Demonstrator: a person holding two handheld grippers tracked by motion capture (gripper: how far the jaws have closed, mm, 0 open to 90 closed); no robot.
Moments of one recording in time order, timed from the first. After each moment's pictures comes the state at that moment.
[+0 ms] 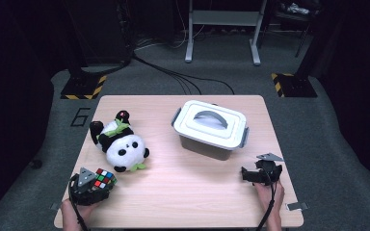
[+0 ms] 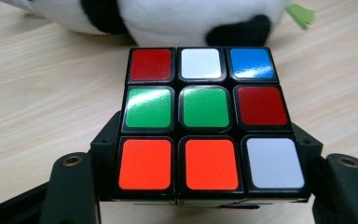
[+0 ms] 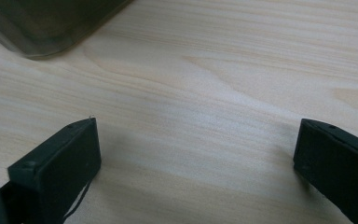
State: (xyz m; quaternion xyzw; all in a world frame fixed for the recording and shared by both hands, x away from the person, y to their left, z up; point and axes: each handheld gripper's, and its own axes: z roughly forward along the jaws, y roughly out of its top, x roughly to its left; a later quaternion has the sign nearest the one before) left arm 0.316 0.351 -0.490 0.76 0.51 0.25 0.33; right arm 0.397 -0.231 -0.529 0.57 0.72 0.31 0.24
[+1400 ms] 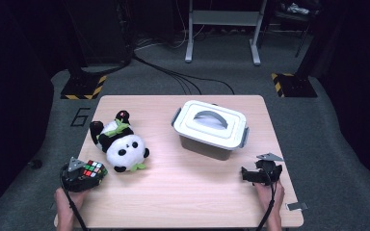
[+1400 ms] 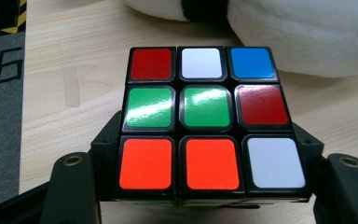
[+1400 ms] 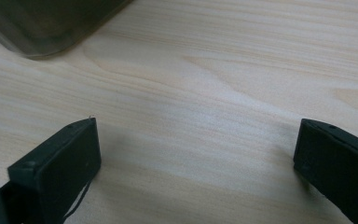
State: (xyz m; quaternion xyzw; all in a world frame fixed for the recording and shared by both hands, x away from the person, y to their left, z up) left arm 0.359 0.398 -0.514 0.74 0.54 0.23 0.33; right arm 0.397 -0.231 -0.529 0.57 0.72 0.31 0.24
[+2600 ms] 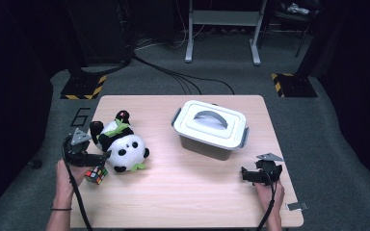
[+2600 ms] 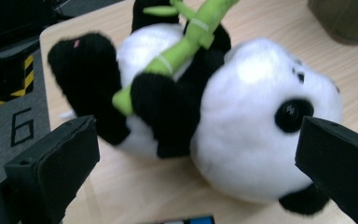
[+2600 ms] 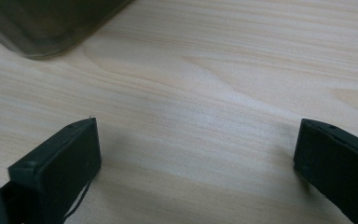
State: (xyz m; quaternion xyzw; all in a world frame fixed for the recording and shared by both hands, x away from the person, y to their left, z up) left arm 0.404 0.363 -0.416 0.78 0.46 0.27 0.34; right arm 0.397 -0.231 -0.529 0.57 0.72 0.31 0.24
